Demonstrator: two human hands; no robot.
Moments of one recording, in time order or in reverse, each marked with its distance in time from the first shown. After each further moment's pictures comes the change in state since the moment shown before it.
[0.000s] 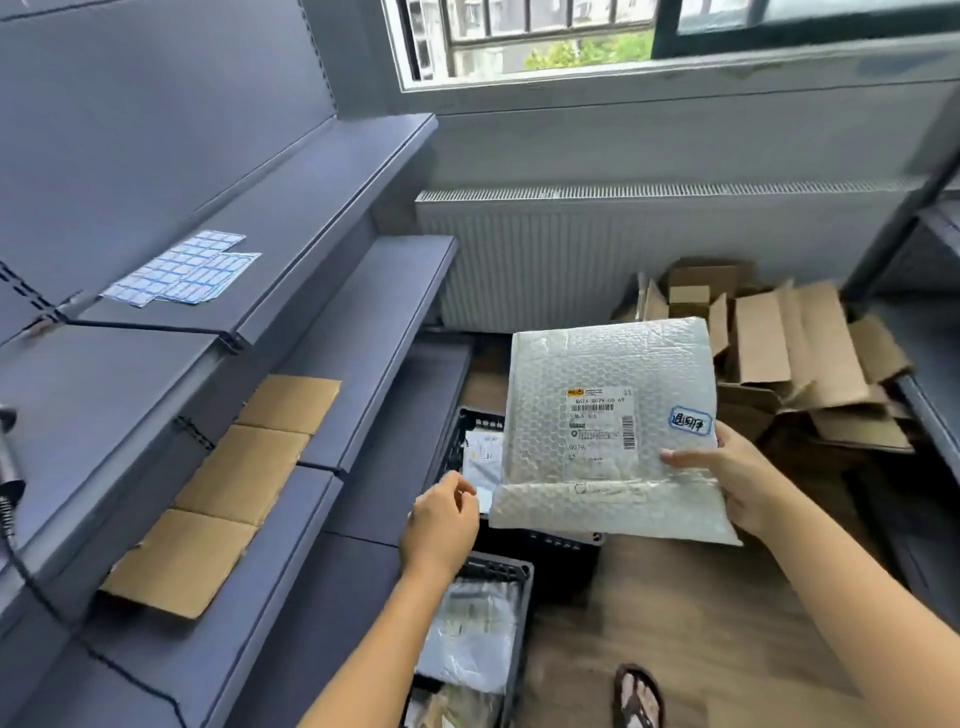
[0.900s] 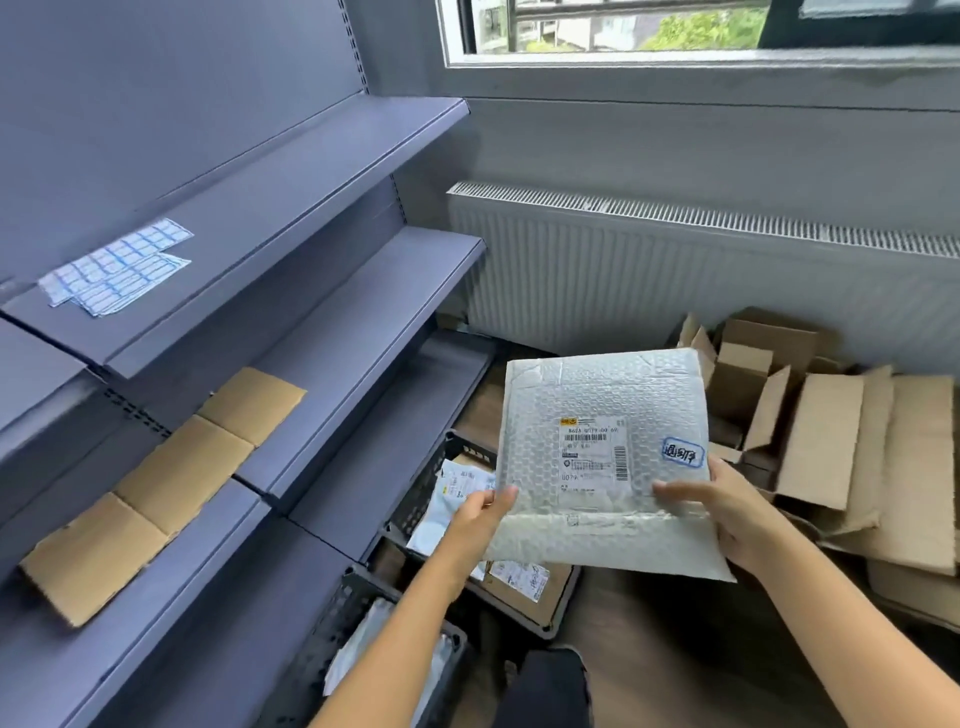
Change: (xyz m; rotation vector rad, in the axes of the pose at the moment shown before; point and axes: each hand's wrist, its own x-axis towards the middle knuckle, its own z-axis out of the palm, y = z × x) left_hand 0.151 0.151 0.134 -0.773 -0.340 -0.417; right_hand 0.223 -0.100 -0.105 -0.161 -0.273 0.108
